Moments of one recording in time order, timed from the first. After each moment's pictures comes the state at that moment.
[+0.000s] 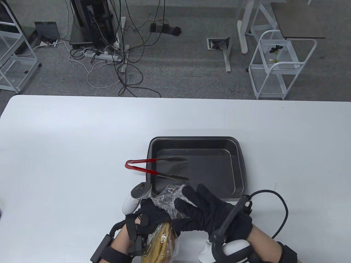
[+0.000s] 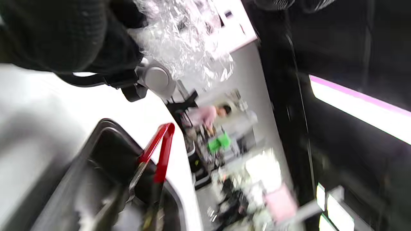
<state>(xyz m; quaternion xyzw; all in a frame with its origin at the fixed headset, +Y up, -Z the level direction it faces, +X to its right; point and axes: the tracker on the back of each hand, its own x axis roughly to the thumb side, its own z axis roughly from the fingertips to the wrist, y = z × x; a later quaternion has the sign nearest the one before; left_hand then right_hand) -0.105 -0.789 -0.226 -0.46 -0.34 0.63 0.52 0.076 -0.673 -0.134 -0.51 0.40 -0.67 0.36</state>
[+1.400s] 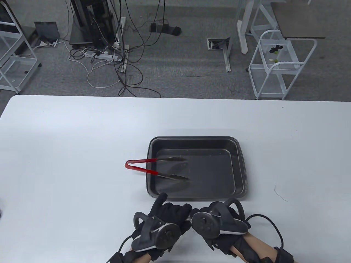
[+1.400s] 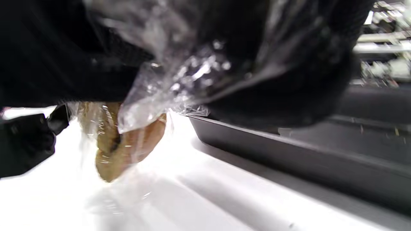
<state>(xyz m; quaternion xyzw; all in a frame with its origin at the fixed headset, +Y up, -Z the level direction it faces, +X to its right) -0.068 -0.705 -0.151 0.12 -0.26 0.06 0.96 0.082 -0.671 -0.181 -0.30 -0.09 -0.94 -0.09</state>
